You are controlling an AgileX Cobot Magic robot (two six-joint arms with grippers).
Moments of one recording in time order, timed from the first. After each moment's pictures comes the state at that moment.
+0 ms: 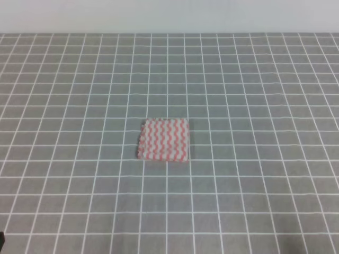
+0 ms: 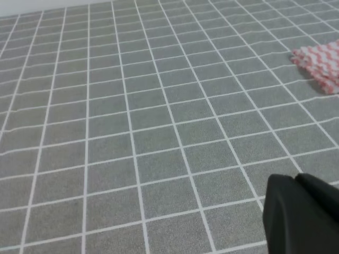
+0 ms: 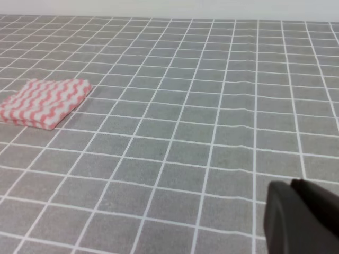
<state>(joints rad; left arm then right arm) -0.16 -0.02 0.00 -0.09 0.34 0.14 0.16 -0.02 0.01 0.28 0.33 -0.20</state>
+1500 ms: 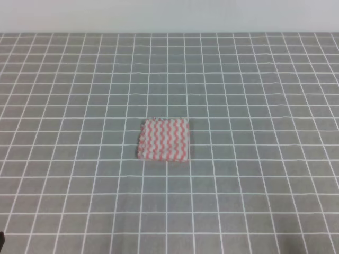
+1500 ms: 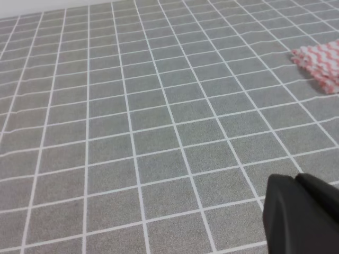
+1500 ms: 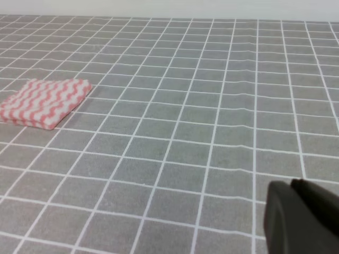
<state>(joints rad) -0.16 -0.02 0.00 -0.08 0.35 0.15 0.16 -0.02 0.01 0.28 0.34 -0.20</state>
